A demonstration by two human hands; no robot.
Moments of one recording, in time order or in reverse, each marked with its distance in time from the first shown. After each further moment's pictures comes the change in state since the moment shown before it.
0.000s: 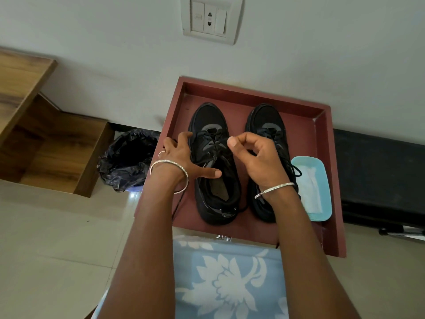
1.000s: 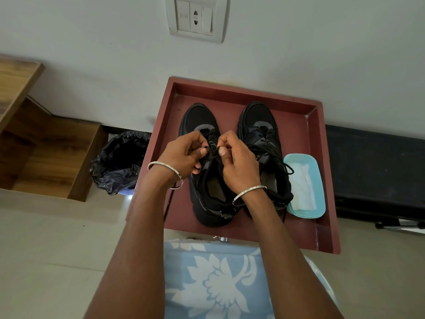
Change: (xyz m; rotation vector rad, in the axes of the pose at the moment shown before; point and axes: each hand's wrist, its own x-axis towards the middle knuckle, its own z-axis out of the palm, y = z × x) left_hand 0.017 0.005 0.012 -0.392 0.010 0.406; right_hand -0.001 0.022 0.022 -0.493 0.106 -0.105
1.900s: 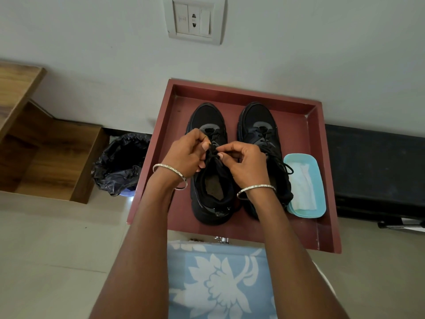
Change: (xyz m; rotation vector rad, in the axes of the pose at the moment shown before) left_hand 0.000 0.006 0.007 0.006 0.066 0.048; right_hand 0.004 0.008 -0.008 0.329 -0.011 0.184
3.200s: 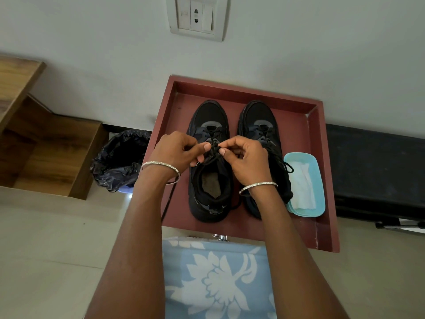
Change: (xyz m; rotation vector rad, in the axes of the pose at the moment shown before) left_hand -0.001 -0.005 -0.018 0.342 0.030 0.030; right_hand 0.003 -0.001 -0.004 -0.038 0.022 -0.066
